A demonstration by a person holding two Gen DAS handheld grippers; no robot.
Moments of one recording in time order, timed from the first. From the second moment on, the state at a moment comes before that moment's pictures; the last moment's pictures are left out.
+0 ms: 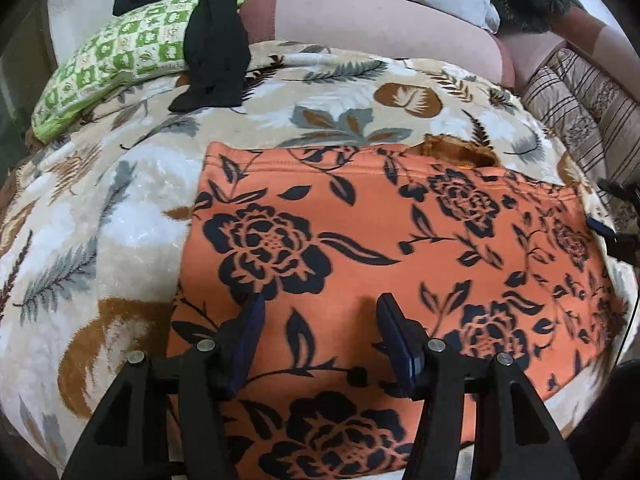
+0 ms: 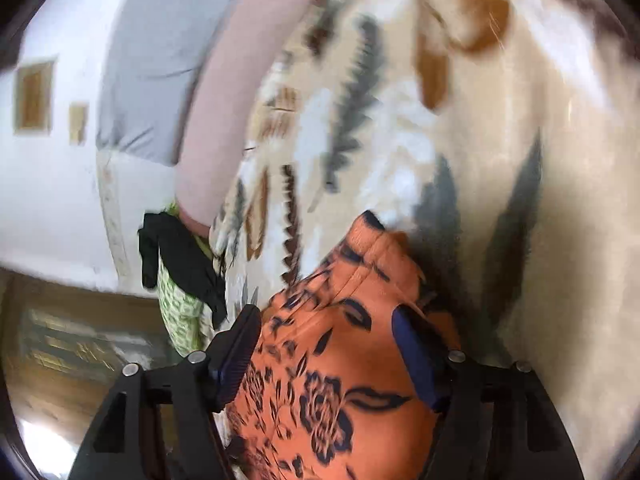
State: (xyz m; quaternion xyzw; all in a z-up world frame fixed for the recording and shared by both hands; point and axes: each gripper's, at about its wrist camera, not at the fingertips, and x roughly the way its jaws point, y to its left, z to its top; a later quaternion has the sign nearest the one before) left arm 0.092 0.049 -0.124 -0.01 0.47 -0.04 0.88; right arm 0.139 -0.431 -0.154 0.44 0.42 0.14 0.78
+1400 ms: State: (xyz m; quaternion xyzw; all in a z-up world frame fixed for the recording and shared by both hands) left arm 0.038 0.045 -0.120 0.00 0.43 -0.02 0.90; right arm -0.002 -0.380 -0.145 0.46 0.40 0.15 0.78
